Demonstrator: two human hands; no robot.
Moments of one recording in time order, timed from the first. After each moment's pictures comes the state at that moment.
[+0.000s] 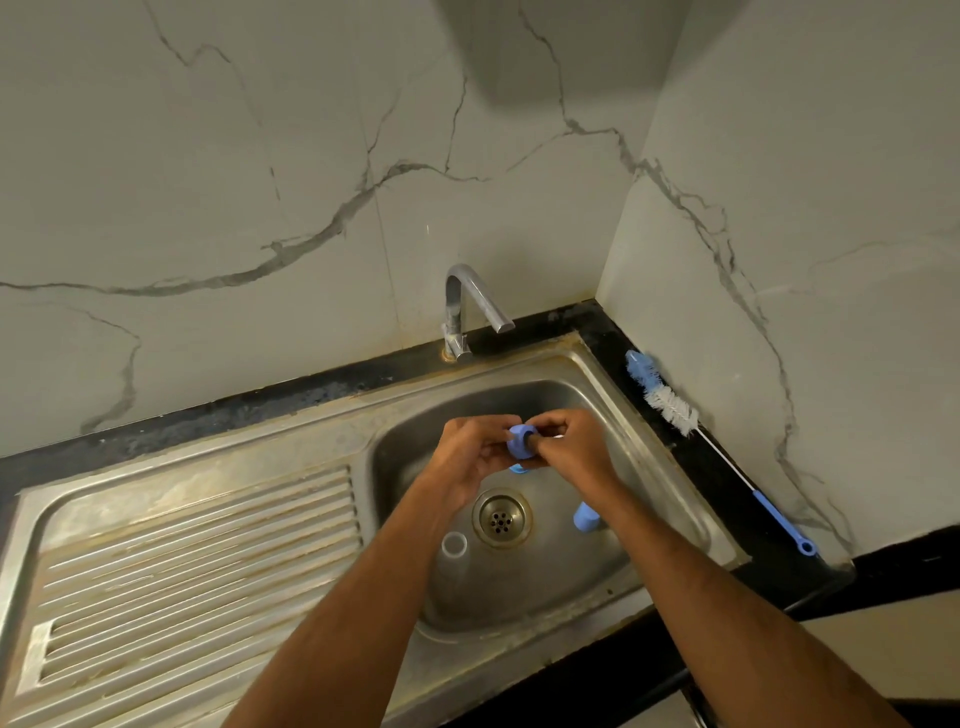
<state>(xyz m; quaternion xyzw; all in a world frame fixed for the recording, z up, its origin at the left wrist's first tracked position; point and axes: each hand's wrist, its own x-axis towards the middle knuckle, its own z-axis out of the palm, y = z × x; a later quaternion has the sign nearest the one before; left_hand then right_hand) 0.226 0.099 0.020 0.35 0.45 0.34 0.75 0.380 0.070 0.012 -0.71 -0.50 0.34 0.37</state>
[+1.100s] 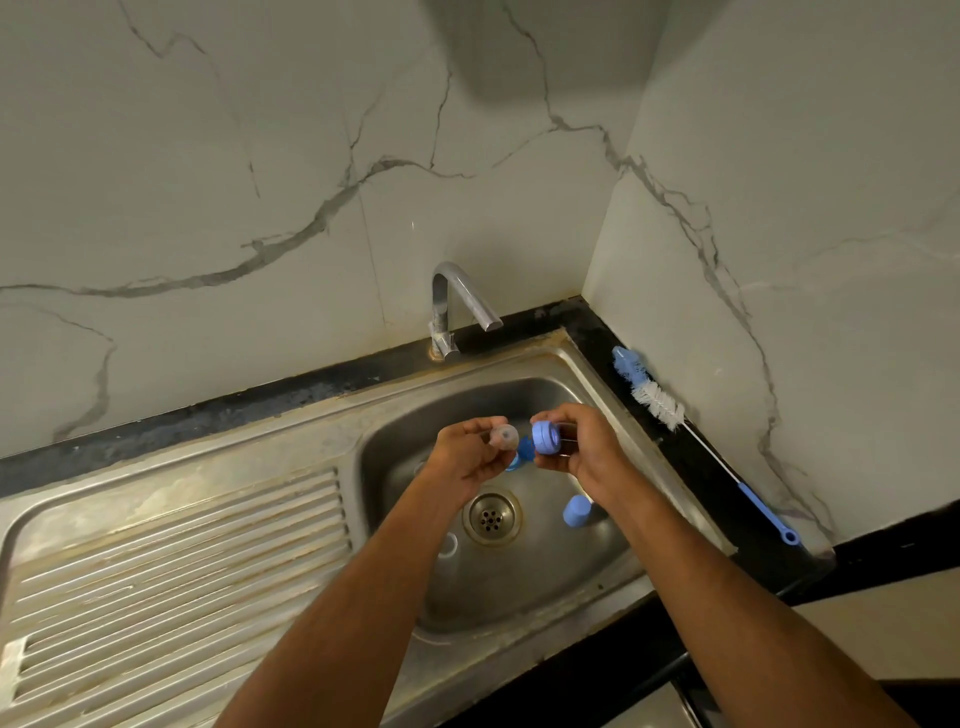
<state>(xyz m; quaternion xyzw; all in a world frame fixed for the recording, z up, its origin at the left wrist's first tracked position) 0.241 0.103 0.009 0.28 0.53 0.32 0.74 0.395 0.062 0.043 -0.61 -0.27 0.58 0.47</state>
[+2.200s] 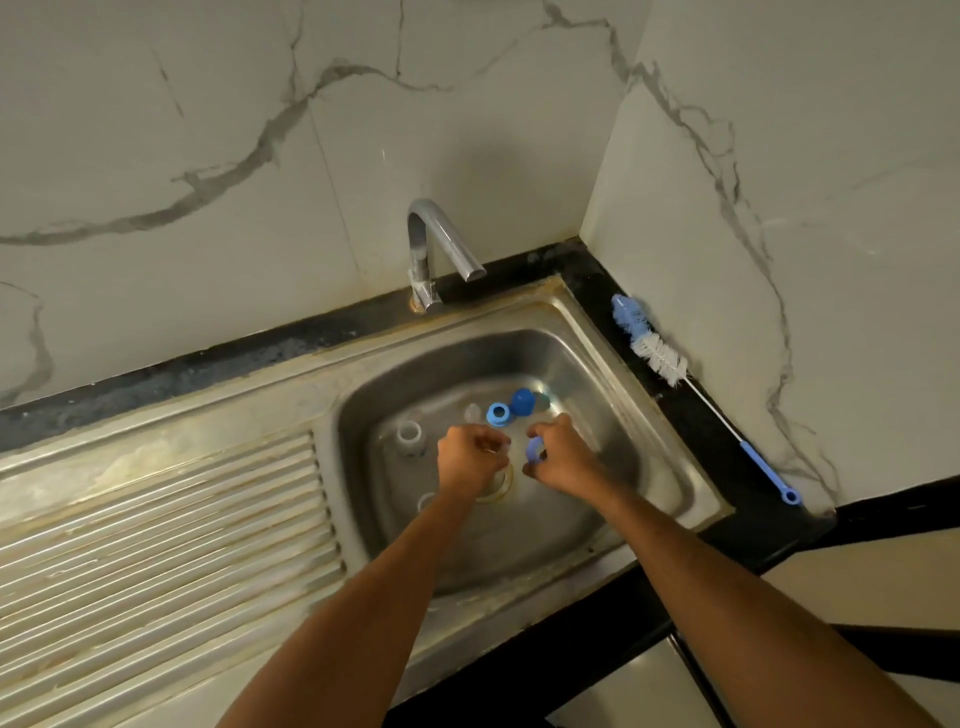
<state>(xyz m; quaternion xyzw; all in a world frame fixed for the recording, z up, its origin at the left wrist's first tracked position) 0.261 0.083 -0.080 0.55 0.65 0.21 0.49 0.412 0.053 -0.064 -0.76 -0.56 0.32 0.07</state>
